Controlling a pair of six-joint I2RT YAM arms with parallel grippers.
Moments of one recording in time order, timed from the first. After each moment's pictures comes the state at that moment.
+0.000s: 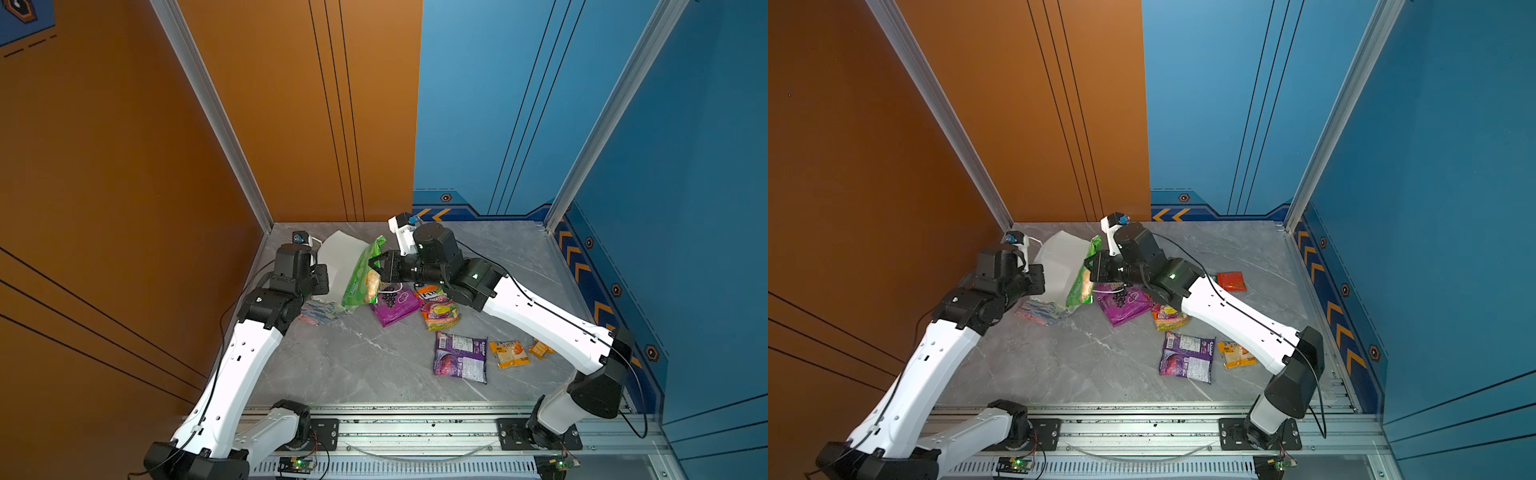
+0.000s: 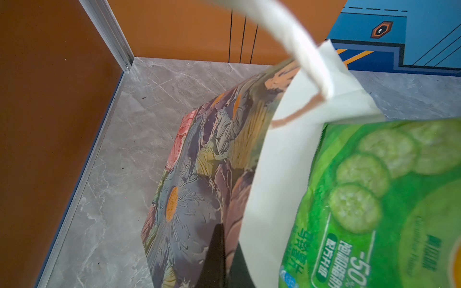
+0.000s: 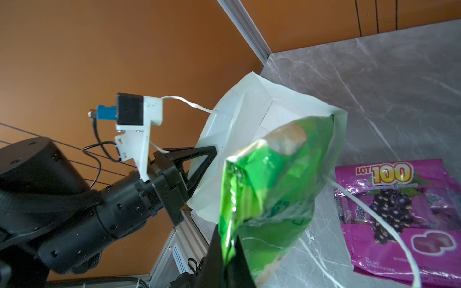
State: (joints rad) left arm -0.23 1.06 1.16 -0.75 -0.20 -0.22; right arm 0.90 1.63 1.66 -0.42 -0.15 0.76
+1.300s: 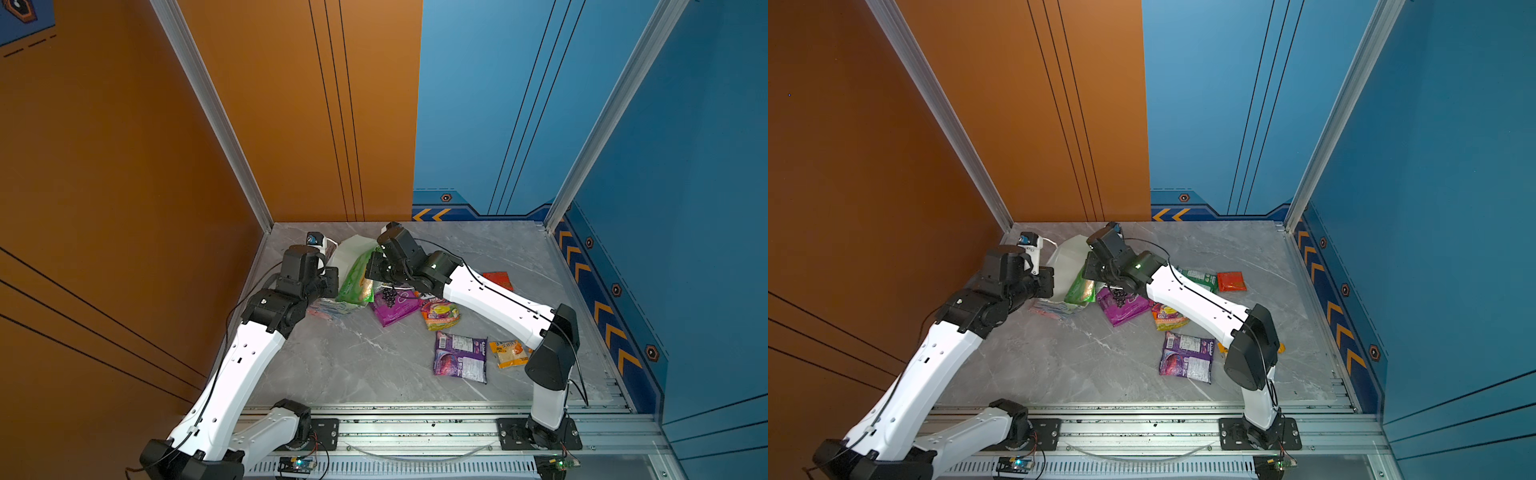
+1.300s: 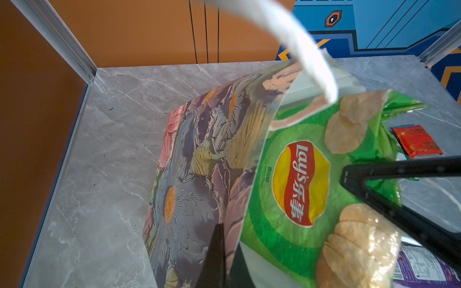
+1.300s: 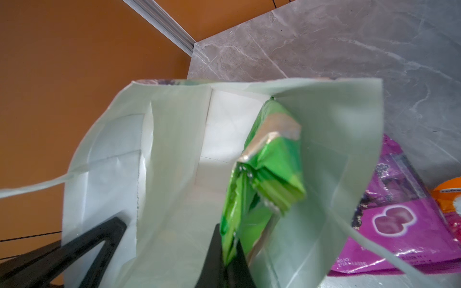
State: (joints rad) left arm -0.31 1.06 1.16 -0.74 -0.14 -0.18; right arm 0.91 1.90 1.88 -0.60 0.05 0.89
